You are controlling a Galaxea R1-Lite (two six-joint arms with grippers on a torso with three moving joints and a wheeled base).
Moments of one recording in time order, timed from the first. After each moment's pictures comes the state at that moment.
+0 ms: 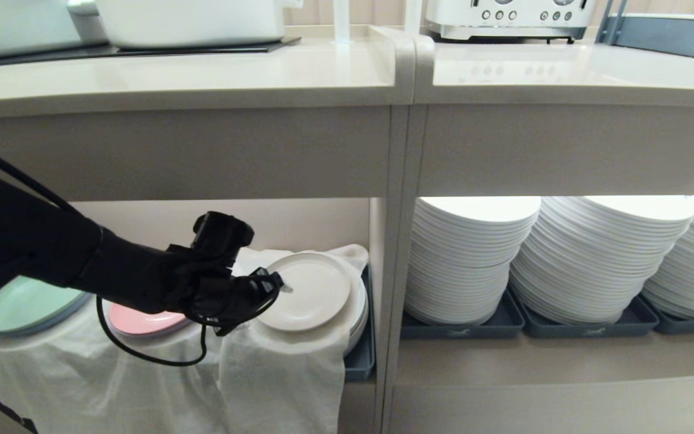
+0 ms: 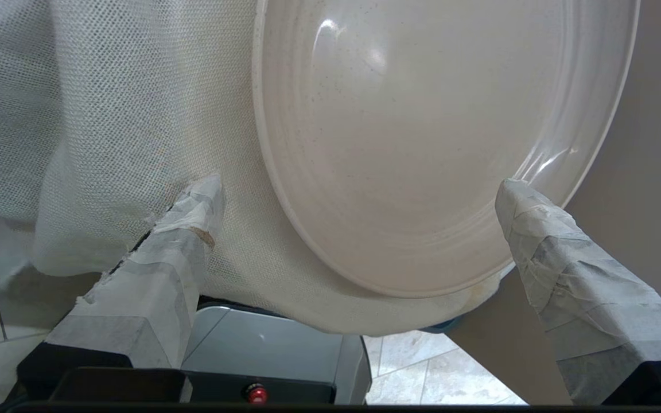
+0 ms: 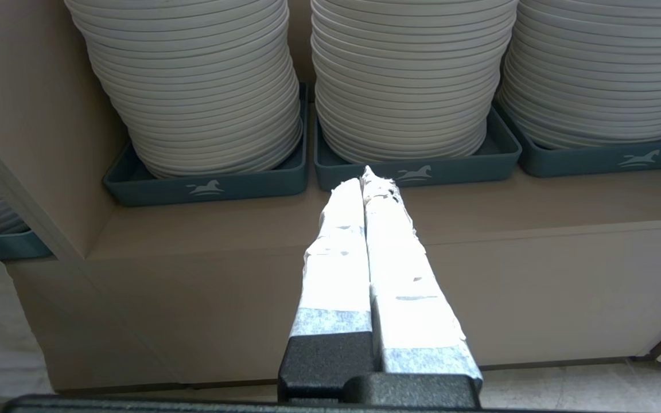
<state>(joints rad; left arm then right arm) -0.33 1.98 -0.99 -0.08 -0.05 -0.91 0.00 0.00 0.00 -0.01 -0.04 0.06</state>
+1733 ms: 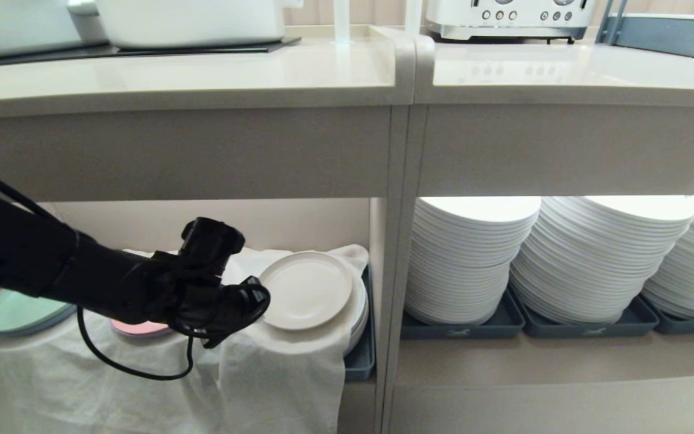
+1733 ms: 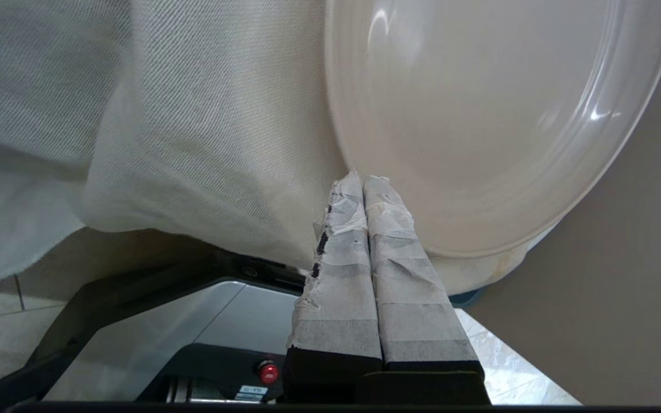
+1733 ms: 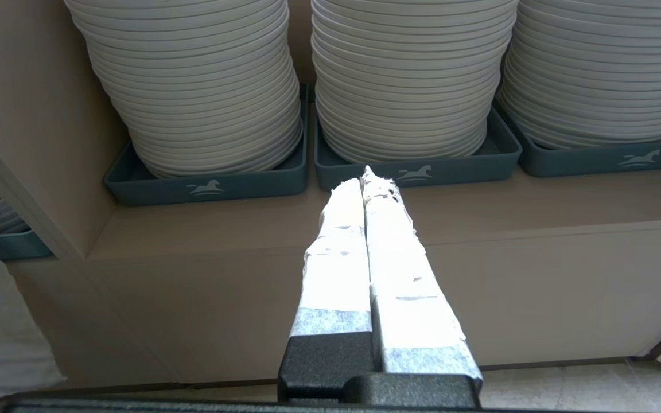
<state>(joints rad) -0.32 1.93 -0.92 -0.05 -0.05 -0.92 0.00 0.00 0.00 -0.01 -0.04 0.06</state>
